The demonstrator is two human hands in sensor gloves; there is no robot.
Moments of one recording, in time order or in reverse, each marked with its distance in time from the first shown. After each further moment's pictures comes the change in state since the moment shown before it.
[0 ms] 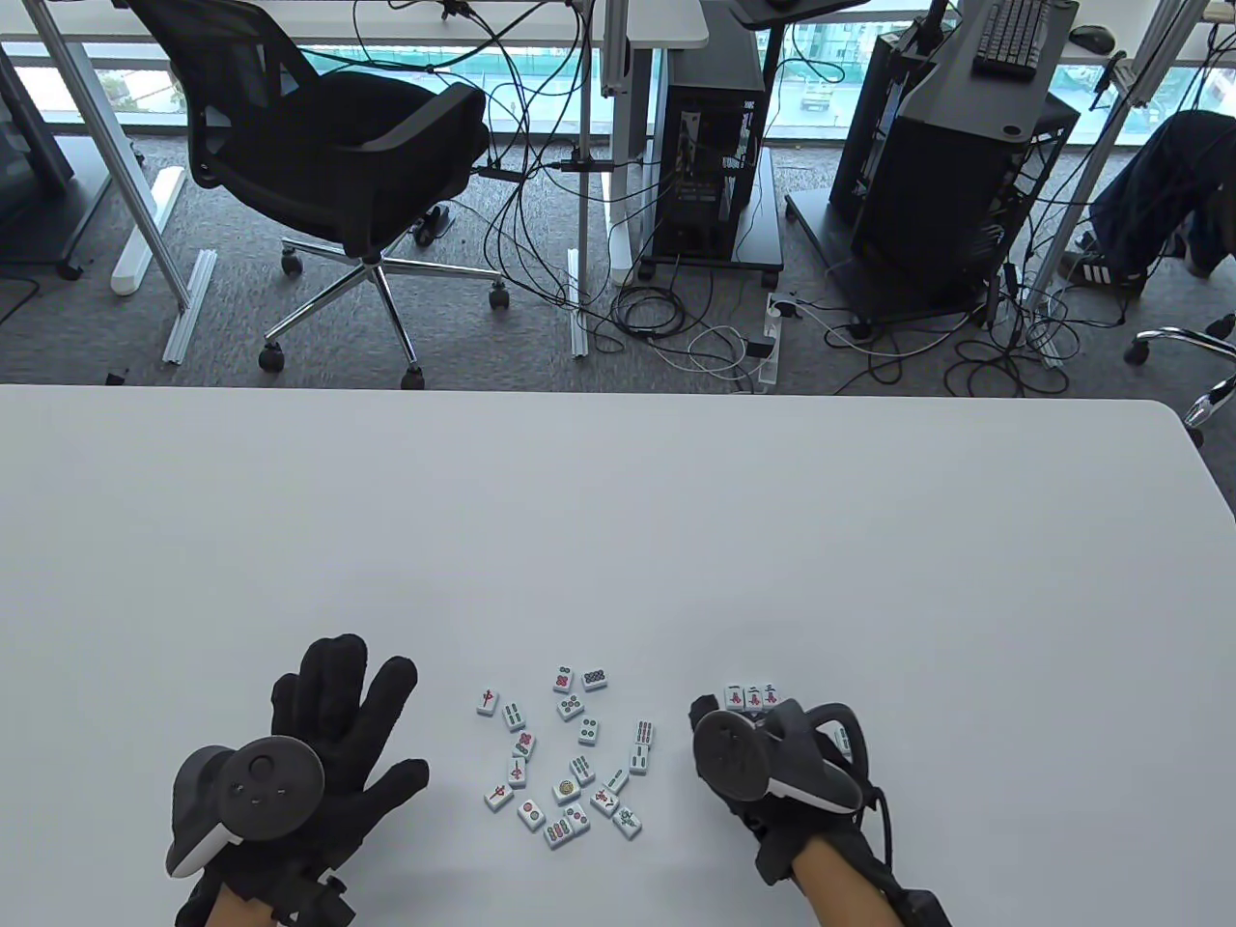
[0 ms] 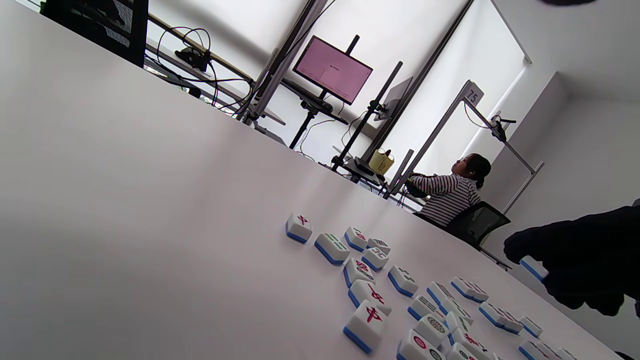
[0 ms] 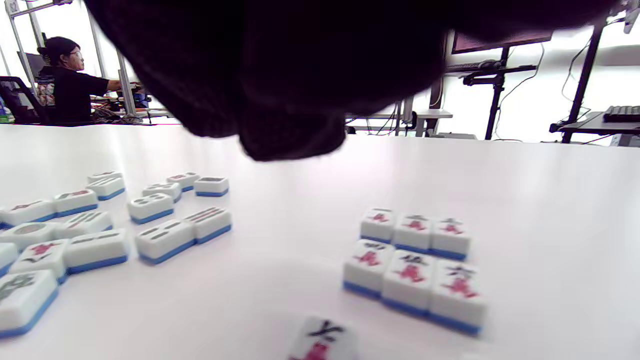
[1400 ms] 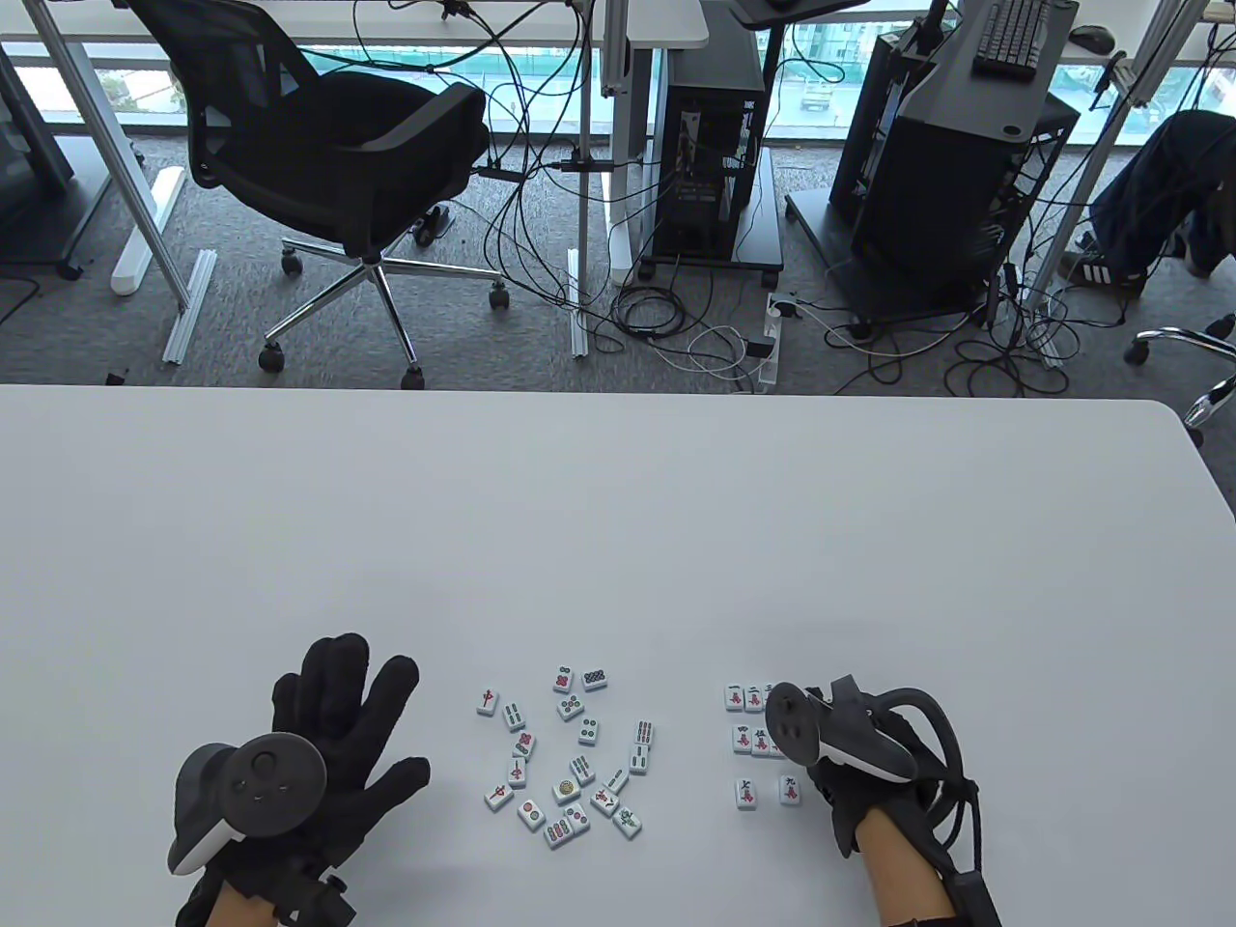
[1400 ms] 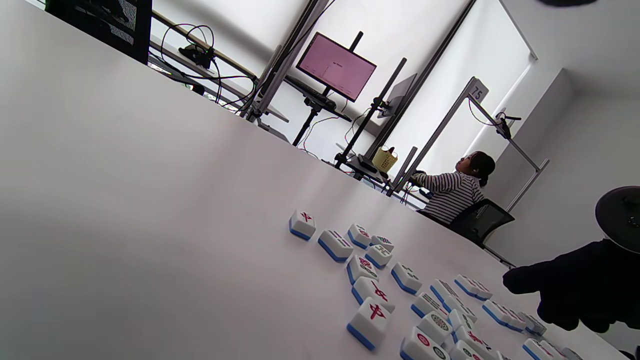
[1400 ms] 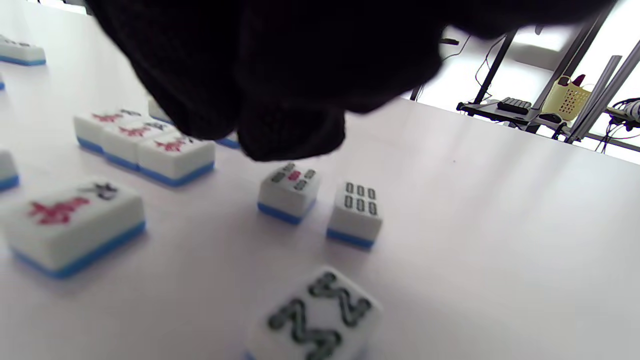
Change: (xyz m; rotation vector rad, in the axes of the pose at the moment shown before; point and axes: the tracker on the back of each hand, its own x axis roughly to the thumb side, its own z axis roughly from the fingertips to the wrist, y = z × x) left_hand -0.001 0.000 -0.002 -0.010 0.013 -0.001; right_hand -0.052 0.030 -0.005 0.148 0.149 0.175
